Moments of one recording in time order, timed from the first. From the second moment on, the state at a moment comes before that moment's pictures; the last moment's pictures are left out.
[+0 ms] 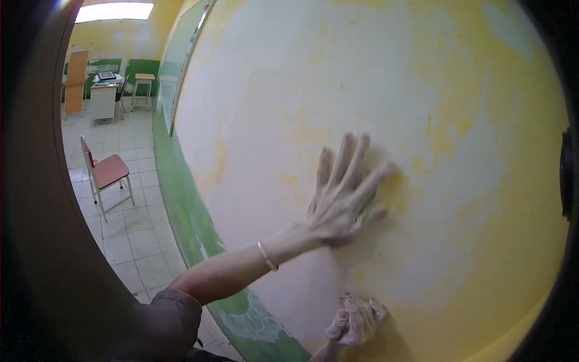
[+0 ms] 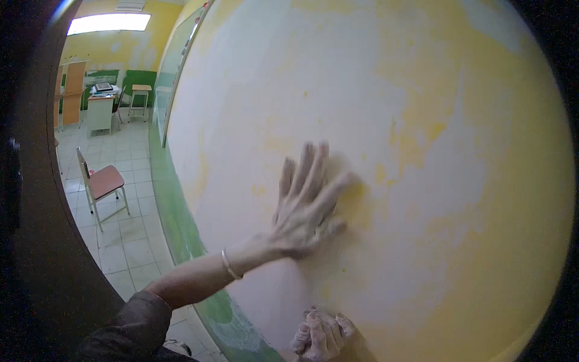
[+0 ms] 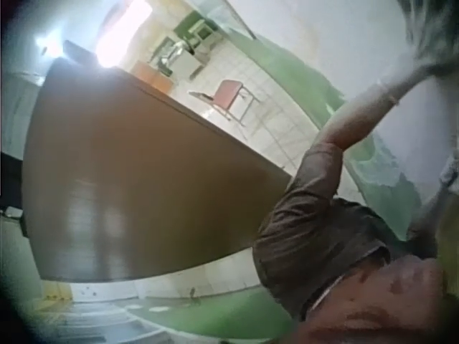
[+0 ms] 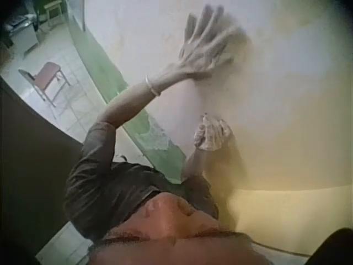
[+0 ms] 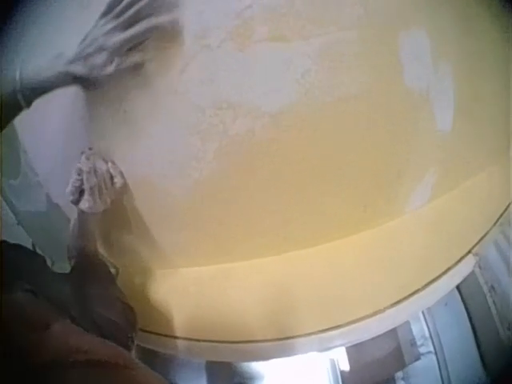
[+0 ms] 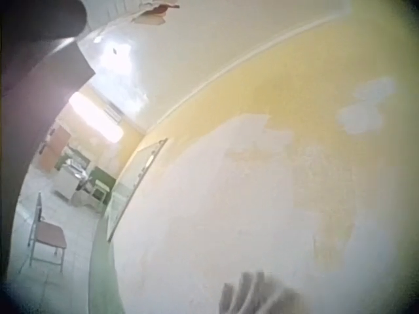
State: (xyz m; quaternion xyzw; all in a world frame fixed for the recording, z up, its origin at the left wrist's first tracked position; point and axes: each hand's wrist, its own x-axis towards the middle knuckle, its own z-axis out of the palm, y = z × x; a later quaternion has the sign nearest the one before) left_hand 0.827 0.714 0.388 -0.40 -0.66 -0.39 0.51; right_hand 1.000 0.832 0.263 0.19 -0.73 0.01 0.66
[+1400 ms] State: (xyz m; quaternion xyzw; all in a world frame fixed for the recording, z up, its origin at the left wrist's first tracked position) left_hand 0.796 0.693 0.395 -0.41 -0.63 -0.44 0.49; right_hand 1.012 0.849 0.252 0.24 -0.74 0.09 0.62
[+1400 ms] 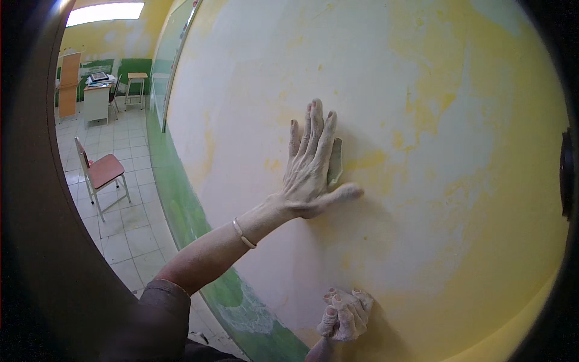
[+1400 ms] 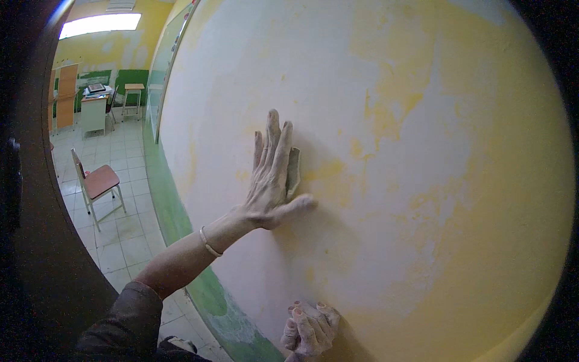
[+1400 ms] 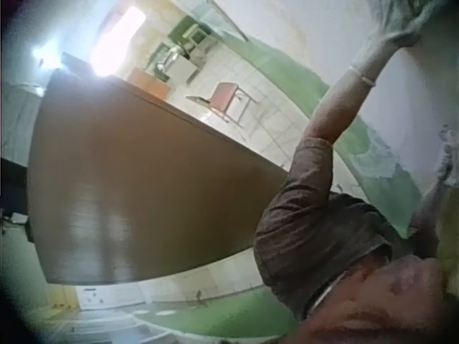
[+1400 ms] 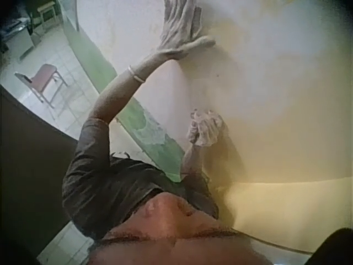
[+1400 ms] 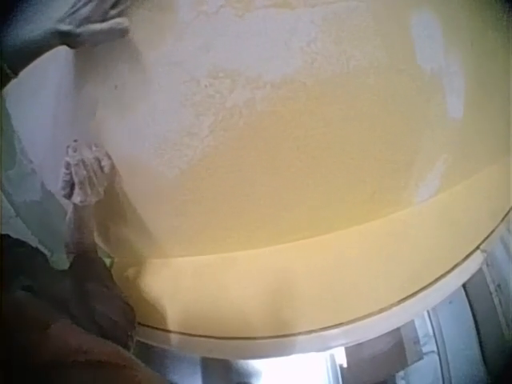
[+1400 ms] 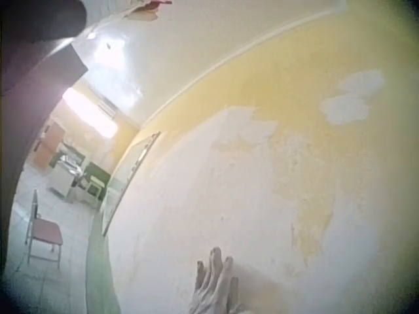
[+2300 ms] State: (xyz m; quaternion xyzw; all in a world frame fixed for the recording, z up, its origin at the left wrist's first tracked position) left_hand 0.804 0.705 0.377 -0.45 -0.64 -0.35 0.52; right_hand 1.007 0.836 0.254 0.23 -0.72 0.09 0.65
